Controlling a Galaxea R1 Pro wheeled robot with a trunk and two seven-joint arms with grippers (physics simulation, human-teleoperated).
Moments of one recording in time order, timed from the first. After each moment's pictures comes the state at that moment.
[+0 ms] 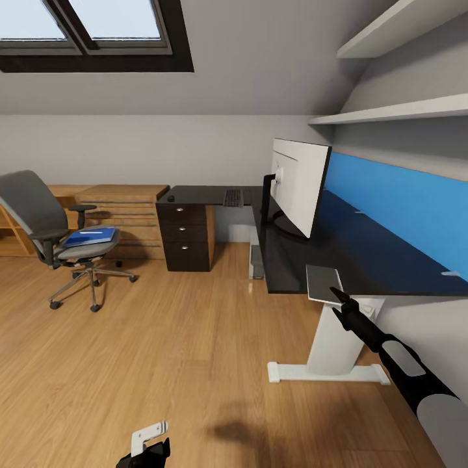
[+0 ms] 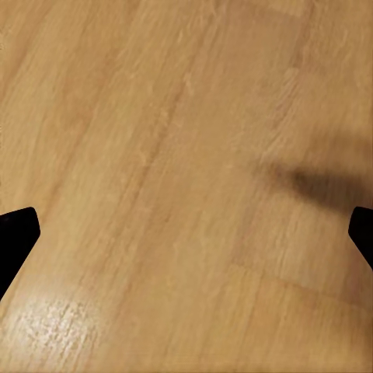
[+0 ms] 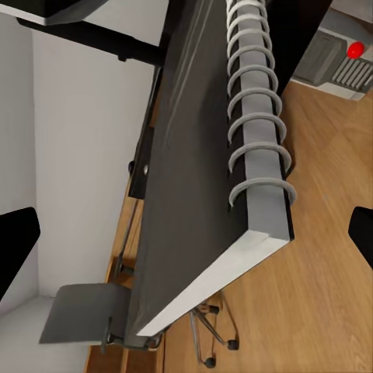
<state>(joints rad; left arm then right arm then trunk) -0.16 0.07 -0.40 -0.82 0.62 0.06 0.42 -0.70 -0.31 0.05 -0.56 -1.38 0.35 0.49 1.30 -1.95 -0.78</state>
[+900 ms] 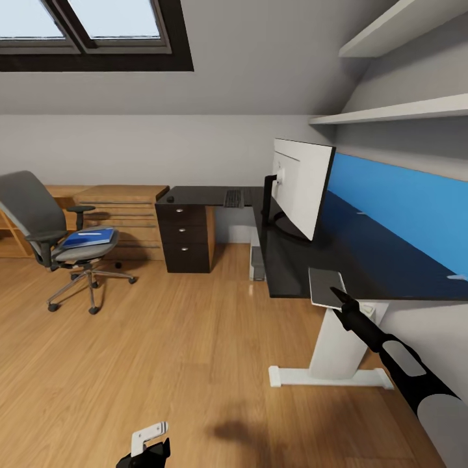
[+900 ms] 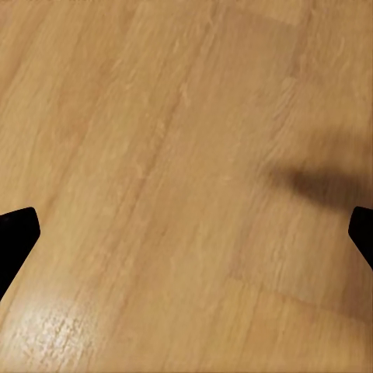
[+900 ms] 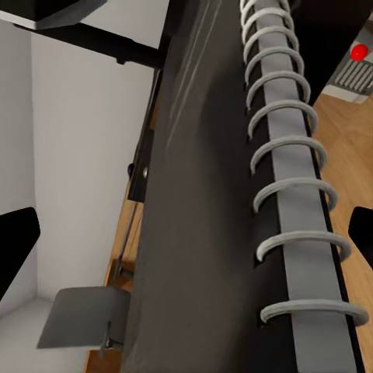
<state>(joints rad) -0.16 0.08 -0.40 -0.82 0.62 0.06 0.41 -0.70 -0.31 0.04 -0.57 -1.38 0.35 0.49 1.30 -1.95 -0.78</state>
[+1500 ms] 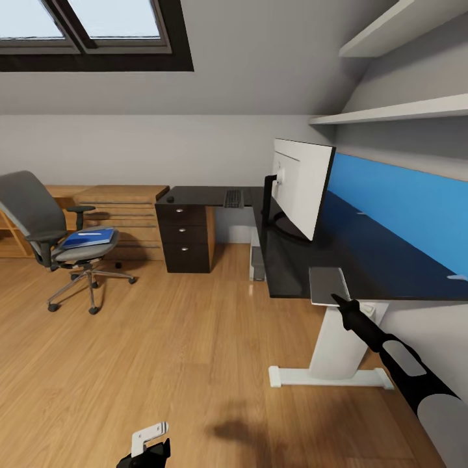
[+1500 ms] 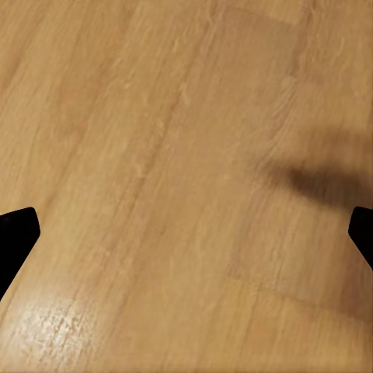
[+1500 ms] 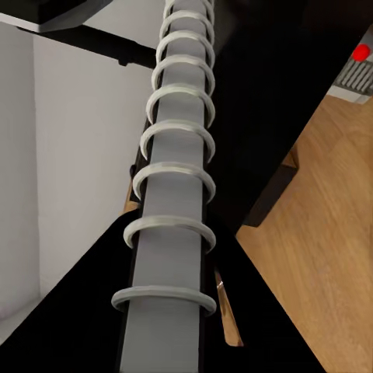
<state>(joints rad) -0.16 0.07 -0.40 -0.82 0.62 0.06 0.41 -0.70 -0.31 0.04 -0.57 -1.38 0.35 0.49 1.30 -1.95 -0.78</state>
